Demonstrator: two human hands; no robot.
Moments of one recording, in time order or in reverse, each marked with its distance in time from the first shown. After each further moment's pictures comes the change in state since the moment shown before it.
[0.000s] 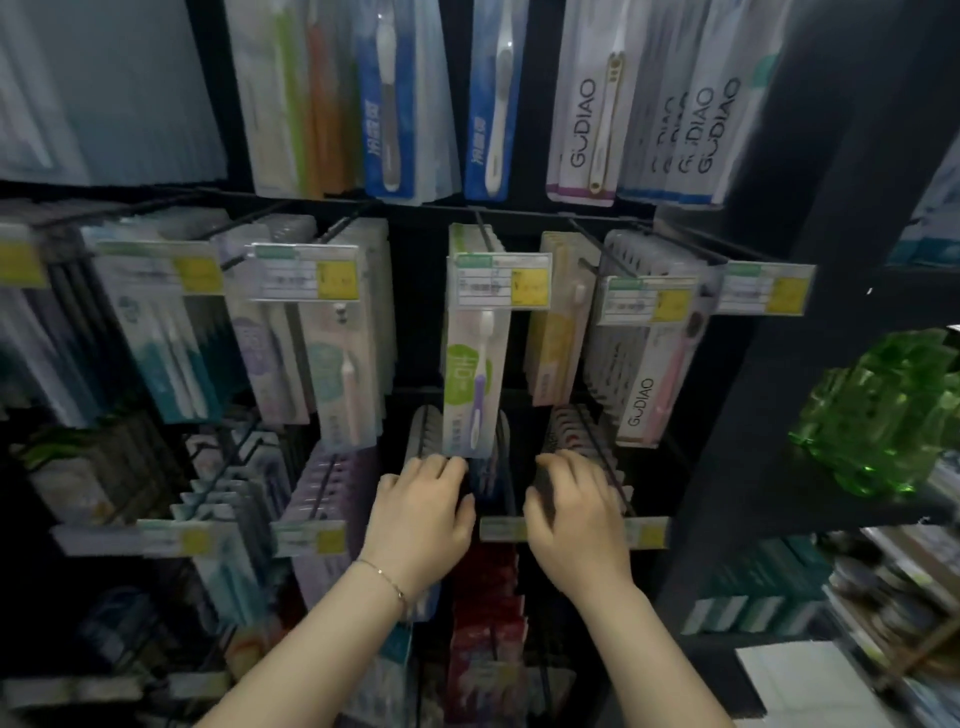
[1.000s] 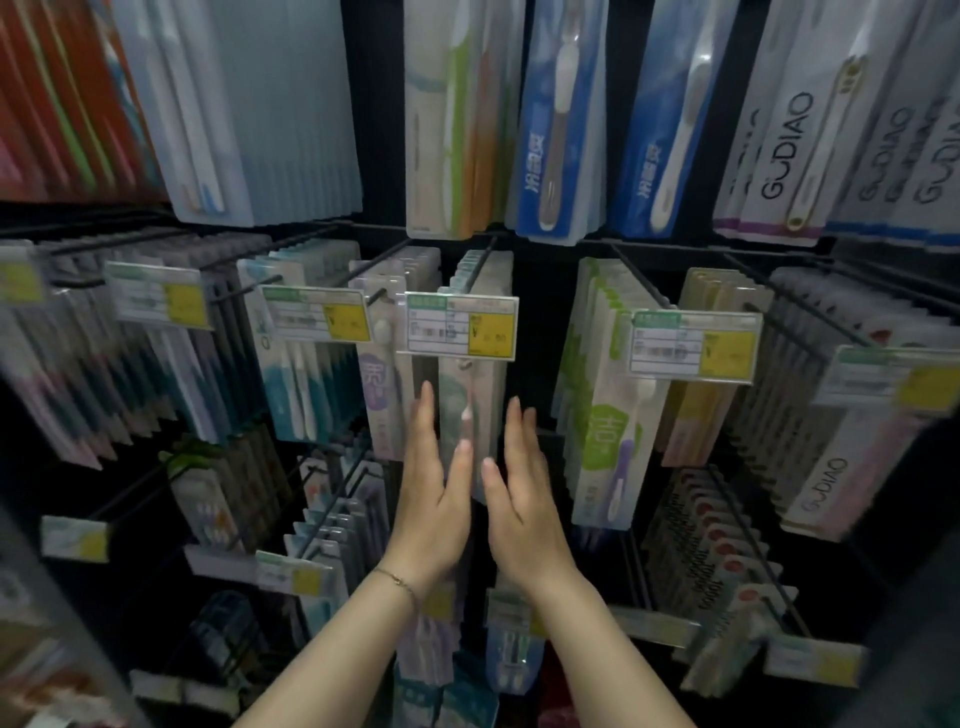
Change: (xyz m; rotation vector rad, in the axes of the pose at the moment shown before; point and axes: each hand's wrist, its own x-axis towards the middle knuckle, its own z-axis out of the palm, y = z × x) left_hand 0.034 -0.088 -0.038 -0.853 0.334 -0.305; right_hand 0.071 -0.135 0.084 0.701 -0.292 -0.118
